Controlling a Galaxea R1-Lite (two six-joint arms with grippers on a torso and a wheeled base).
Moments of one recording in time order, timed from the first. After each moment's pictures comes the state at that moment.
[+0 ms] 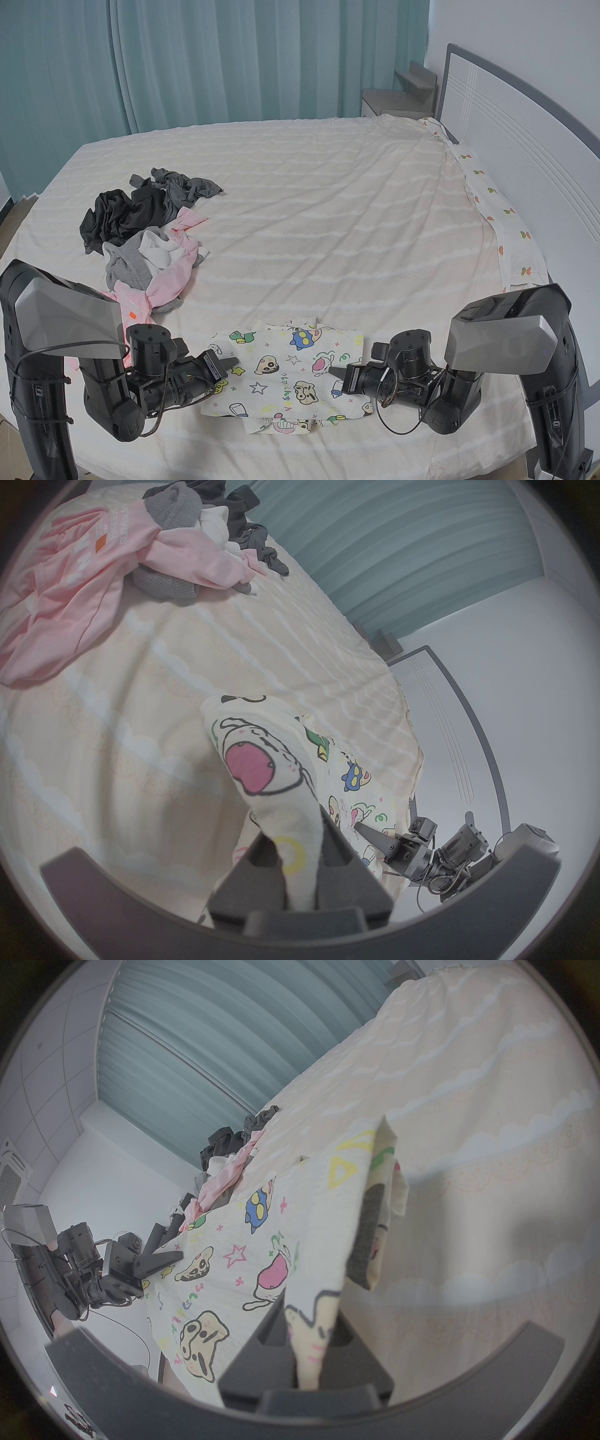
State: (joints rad) left arm -0.34 2.26 -0.32 -1.47 -0.24 -0.86; right arm 0.60 2.50 -0.70 -1.36 0.18 0.62
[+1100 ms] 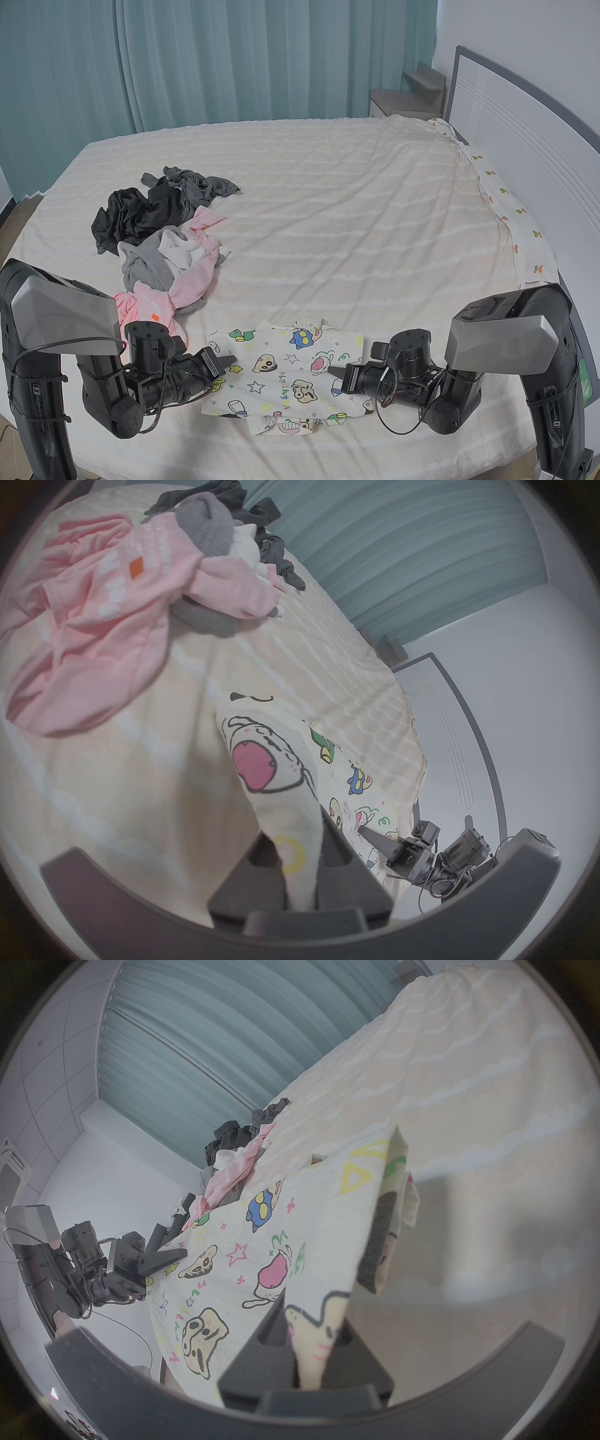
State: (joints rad) left arm -0.32 2.25 -0.33 -1.44 -0.23 -0.86; right arm 0.60 2.50 -0.70 -1.36 0.18 0.62
